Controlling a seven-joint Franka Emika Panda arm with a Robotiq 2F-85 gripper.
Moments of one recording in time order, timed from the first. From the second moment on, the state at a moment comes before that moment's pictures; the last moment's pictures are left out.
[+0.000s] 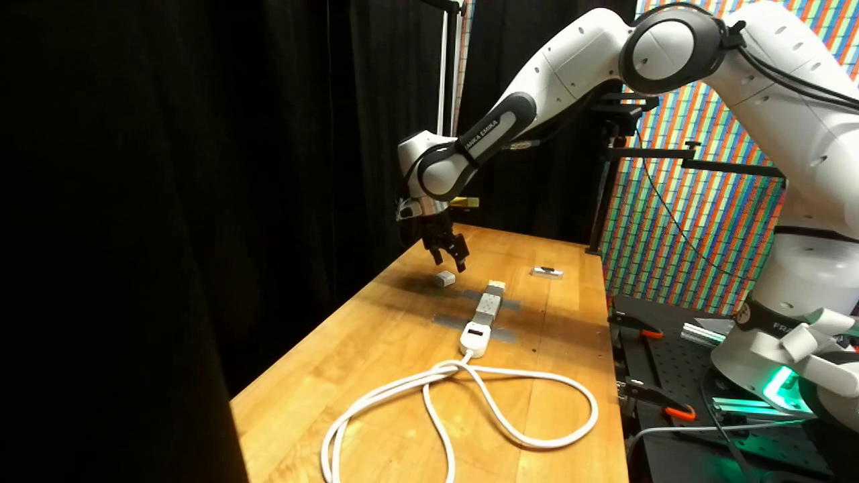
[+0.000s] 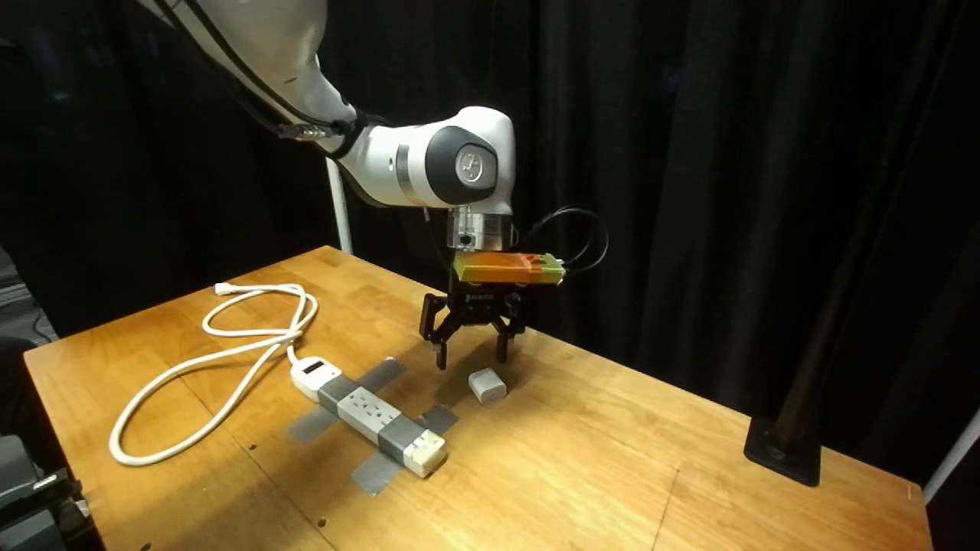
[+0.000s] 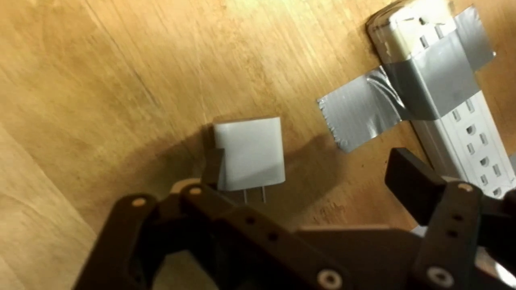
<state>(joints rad) -0.12 0.79 0.00 -1.53 -0.22 2.04 -1.07</state>
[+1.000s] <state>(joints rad) -0.19 0.82 0.02 -1.60 -0.19 2.23 -1.07</state>
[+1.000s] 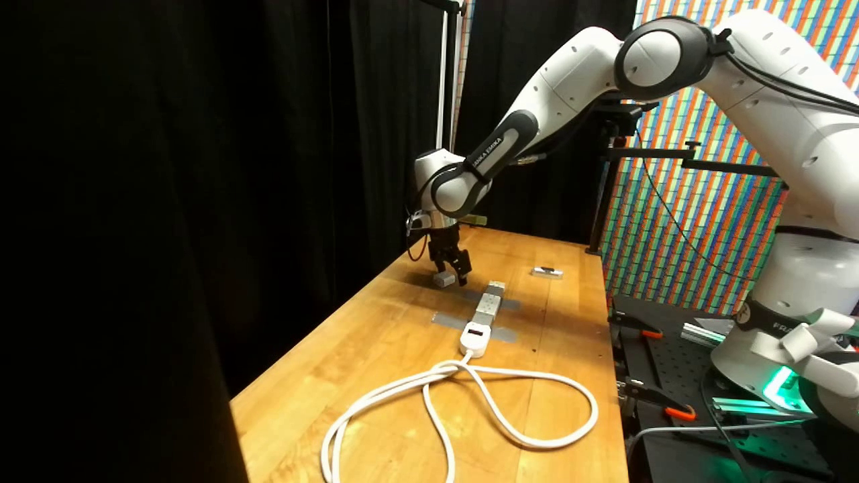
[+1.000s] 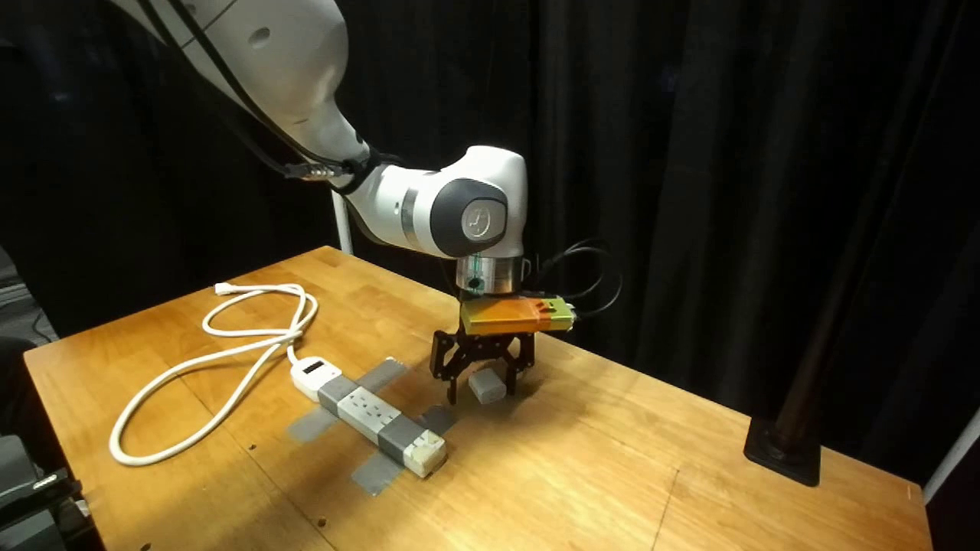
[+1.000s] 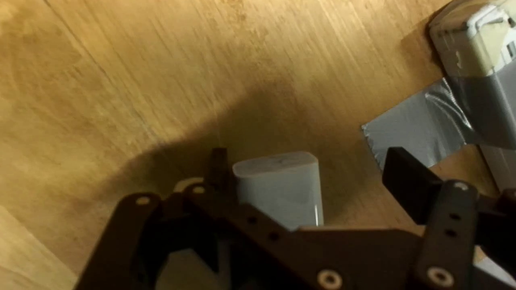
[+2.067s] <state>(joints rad) -0.20 0.84 0.03 -1.56 -0.19 2.17 -1.14</state>
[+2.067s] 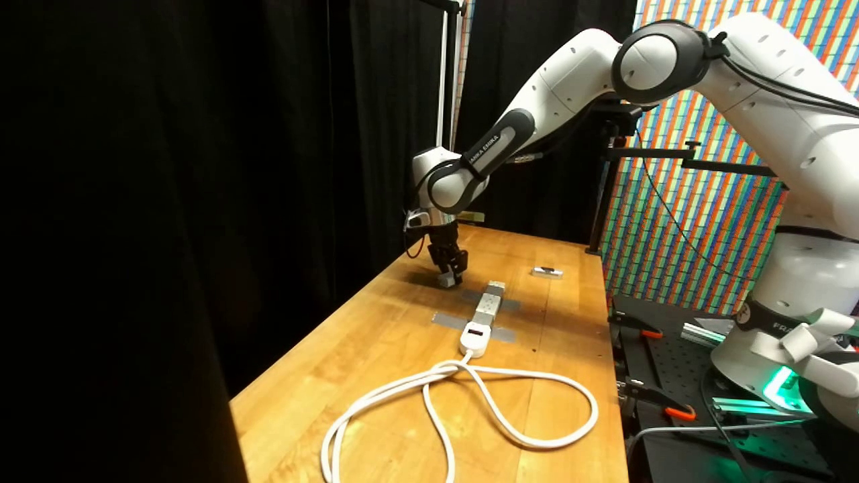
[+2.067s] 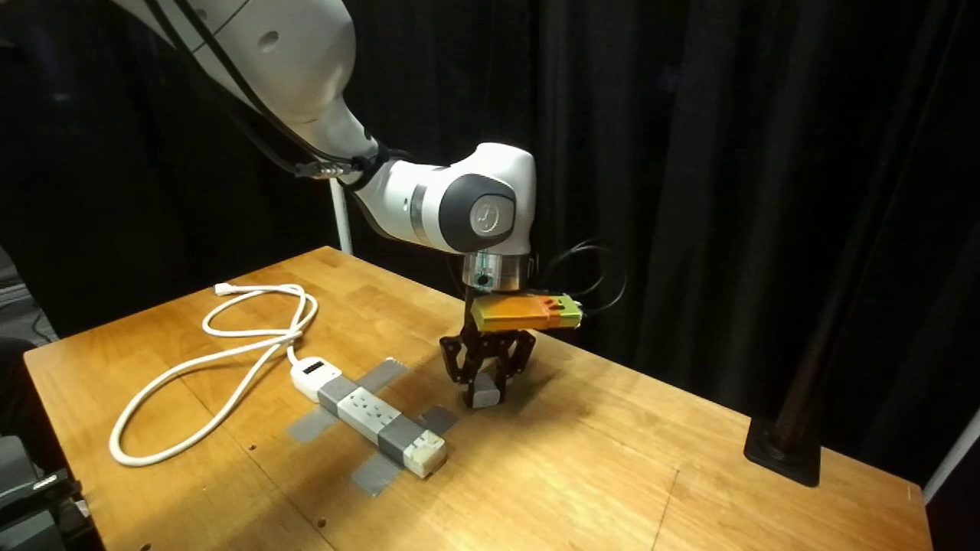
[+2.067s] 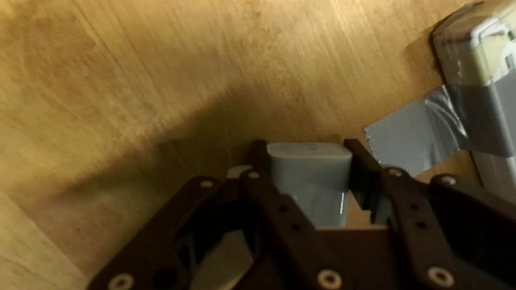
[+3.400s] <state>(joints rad) -0.04 0.81 -0.12 -1.60 -0.59 1.85 -0.67</state>
